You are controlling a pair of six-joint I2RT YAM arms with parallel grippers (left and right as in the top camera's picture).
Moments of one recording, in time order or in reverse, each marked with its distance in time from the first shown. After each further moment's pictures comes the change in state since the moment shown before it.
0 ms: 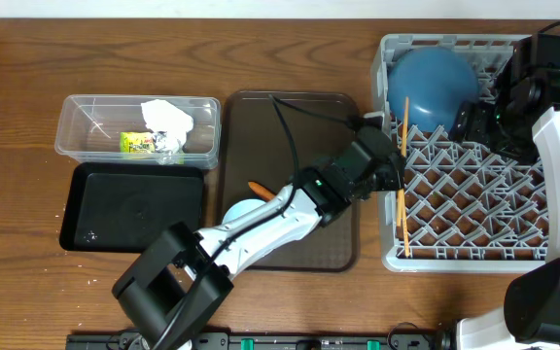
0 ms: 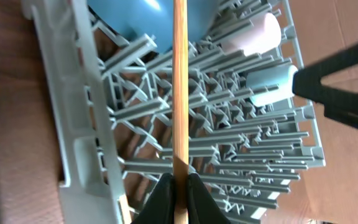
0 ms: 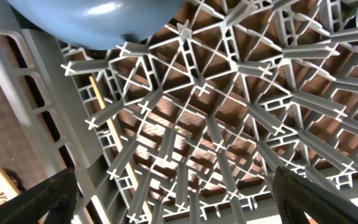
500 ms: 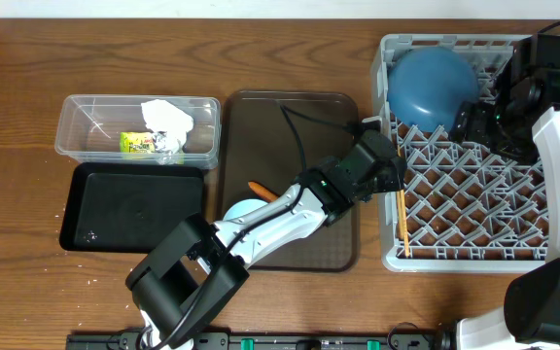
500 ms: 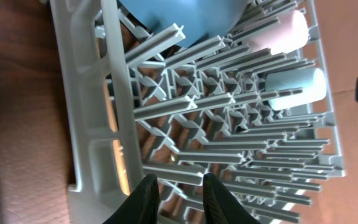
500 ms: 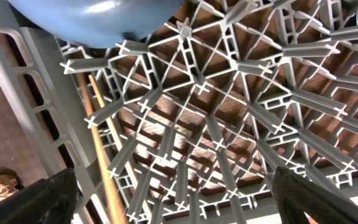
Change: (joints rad) left arm 0.000 0.061 0.000 0.020 -0.027 -0.009; right arm 0.000 0.000 0.000 -0.004 0.000 0.000
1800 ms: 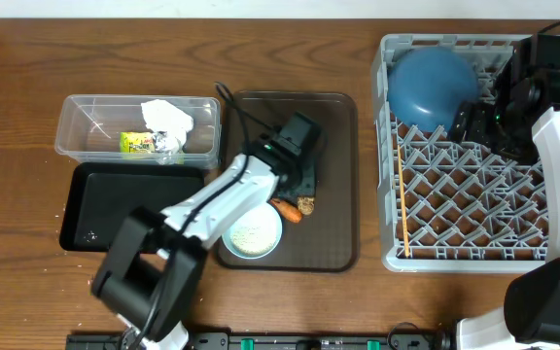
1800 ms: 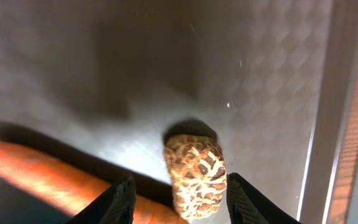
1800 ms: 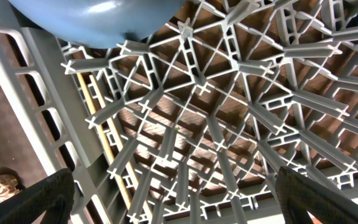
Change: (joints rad) left arm 0.263 -0.072 -0.024 -0.697 -0.029 0.333; right arm 0.000 0.000 -0.003 0.004 -0.004 0.000
